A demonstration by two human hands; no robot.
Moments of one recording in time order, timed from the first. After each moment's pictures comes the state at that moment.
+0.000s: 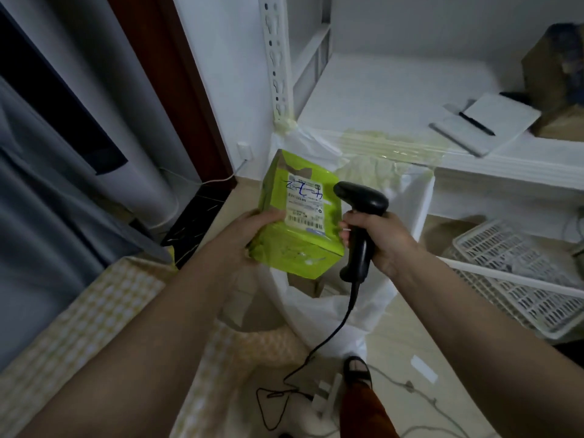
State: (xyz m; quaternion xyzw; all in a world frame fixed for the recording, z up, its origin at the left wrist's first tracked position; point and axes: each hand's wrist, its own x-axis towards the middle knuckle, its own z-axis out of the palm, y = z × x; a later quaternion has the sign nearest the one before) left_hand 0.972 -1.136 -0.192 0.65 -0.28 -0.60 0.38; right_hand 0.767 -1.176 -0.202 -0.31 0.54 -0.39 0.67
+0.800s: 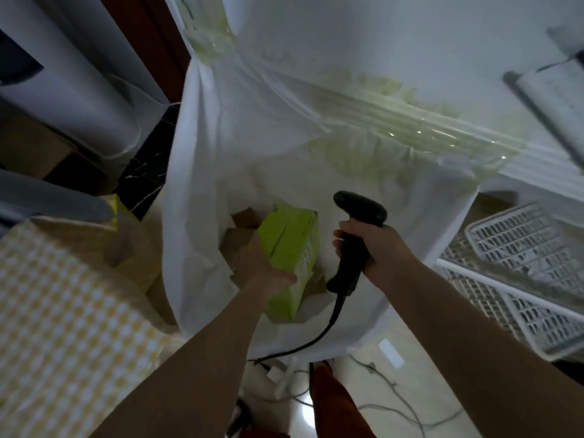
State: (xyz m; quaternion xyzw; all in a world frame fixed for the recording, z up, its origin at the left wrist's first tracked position) left_hand 0.870 -1.288 -0.445 0.86 -0.30 -0.40 0.02; right_hand 0.705 -1.369 -0.363 -0.18 0.60 -0.26 0.73
